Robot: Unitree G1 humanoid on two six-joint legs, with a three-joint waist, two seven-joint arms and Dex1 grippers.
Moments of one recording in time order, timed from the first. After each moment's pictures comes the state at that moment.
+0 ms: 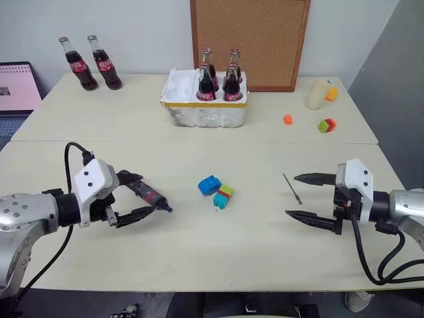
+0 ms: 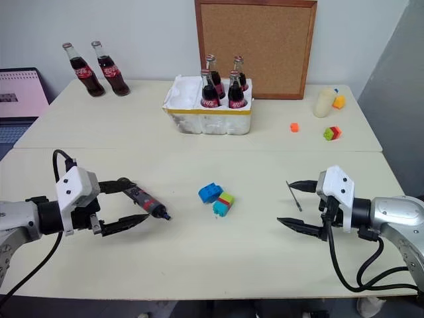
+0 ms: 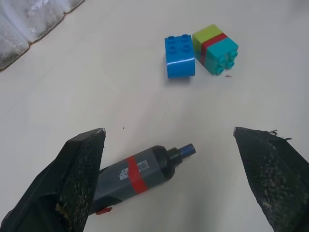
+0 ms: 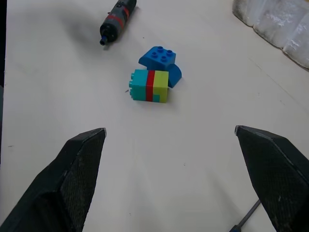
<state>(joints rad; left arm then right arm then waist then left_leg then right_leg) 0.08 1.02 0.37 -0.41 -0.47 0.48 -1.06 -0.05 -0.93 -0.20 -0.60 0.64 0.62 0.95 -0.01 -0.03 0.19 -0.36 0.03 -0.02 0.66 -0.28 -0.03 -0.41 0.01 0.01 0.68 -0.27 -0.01</state>
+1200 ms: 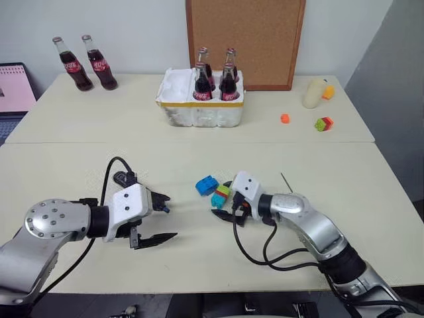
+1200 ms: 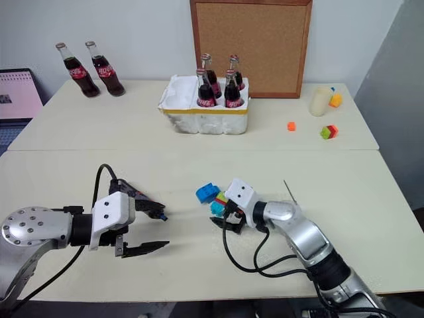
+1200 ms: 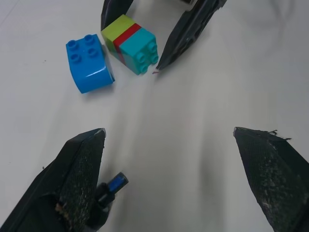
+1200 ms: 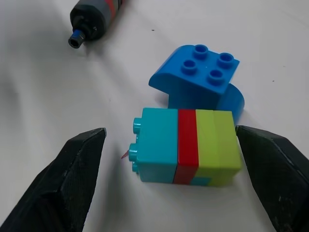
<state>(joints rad) 0.07 1.01 0.15 -0.52 -0.39 0.41 -1.09 -0.42 -0.32 0.48 -0.16 0.13 0.55 0.63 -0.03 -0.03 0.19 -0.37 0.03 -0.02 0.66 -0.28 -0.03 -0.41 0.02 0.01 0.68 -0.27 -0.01</state>
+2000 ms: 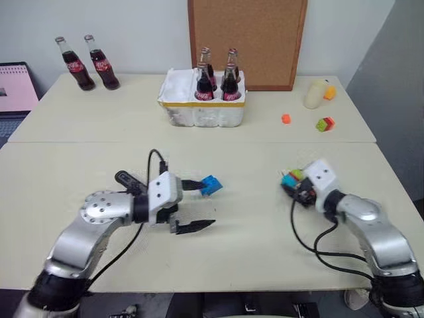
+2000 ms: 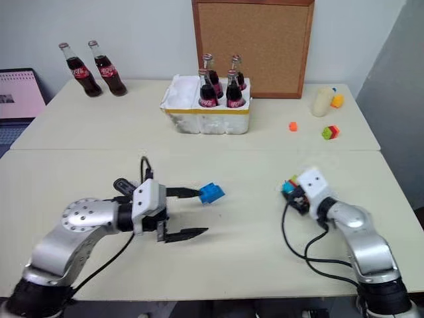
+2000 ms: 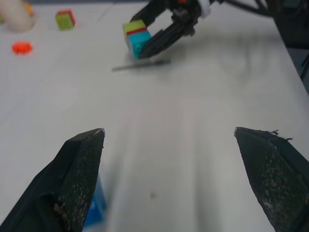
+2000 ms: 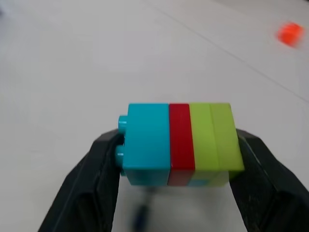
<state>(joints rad) -0.27 0.64 -0.13 -0.37 -0.37 0.33 -1.03 -0.16 -0.53 -0.09 -0.27 0.10 0.62 0.43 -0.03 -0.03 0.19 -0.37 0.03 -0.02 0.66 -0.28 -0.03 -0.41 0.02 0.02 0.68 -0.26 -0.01</state>
